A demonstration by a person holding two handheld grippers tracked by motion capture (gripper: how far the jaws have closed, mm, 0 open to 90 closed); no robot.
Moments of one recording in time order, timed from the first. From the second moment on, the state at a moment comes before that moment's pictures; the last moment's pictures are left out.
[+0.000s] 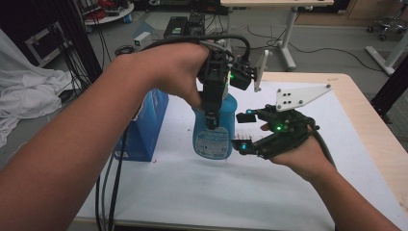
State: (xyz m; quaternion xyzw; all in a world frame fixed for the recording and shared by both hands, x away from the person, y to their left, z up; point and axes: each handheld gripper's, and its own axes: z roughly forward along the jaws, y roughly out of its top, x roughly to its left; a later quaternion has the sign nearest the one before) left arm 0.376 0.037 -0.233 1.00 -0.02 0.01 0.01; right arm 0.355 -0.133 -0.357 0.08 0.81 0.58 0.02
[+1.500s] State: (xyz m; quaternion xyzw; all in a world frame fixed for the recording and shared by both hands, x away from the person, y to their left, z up) left arm 0.413 0.209 -0.101 0.89 0.46 0.01 0.02; right arm 0.365 -0.167 -0.295 0.11 0.94 0.32 0.06
